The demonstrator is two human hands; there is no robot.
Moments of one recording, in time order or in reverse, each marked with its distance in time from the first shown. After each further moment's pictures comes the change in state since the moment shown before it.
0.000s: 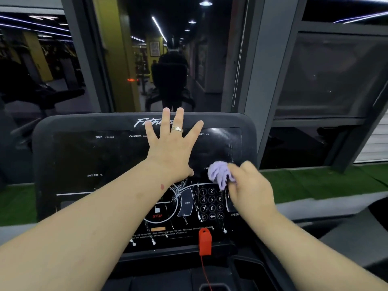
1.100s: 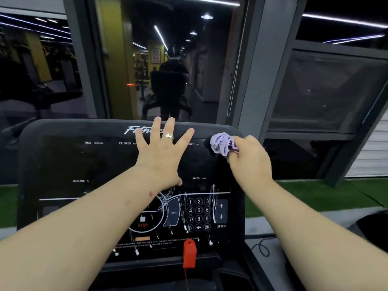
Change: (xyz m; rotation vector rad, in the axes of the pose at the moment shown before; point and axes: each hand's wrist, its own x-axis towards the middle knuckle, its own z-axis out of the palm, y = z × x) left_hand 0.003 0.005 -0.005 0.036 0.014 -0.056; right_hand 0.089 0.014 -0.033 0.004 0.048 0.128
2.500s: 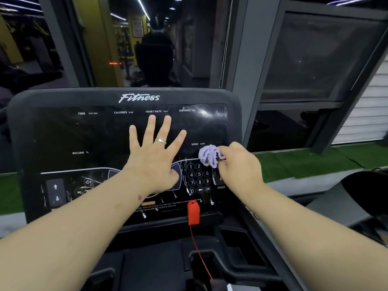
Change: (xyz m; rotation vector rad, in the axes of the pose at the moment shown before) left_hand -0.064 -0.012 0.053 -0.012 -0.044 0.173; right_hand -0.099 0.005 0.024 -0.086 -0.166 -0.025
